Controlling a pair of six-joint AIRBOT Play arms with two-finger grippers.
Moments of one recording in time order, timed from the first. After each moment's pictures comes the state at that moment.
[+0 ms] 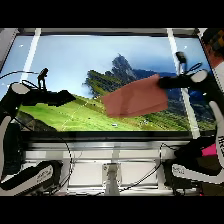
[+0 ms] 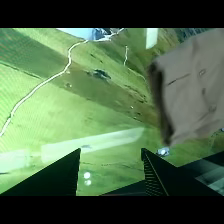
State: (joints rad) left arm 0.10 -1.20 0.91 0.84 -1.07 -1.25; right arm -0.16 -1.36 1.16 -1.09 0.88 1.14
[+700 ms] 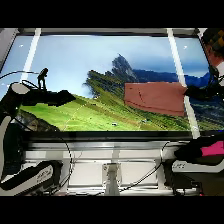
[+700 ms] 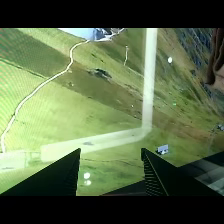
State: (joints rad) left arm 0.10 -1.20 0.91 0.84 -1.07 -1.25; right arm -0.50 -1.48 1.22 -1.30 1.06 1.28
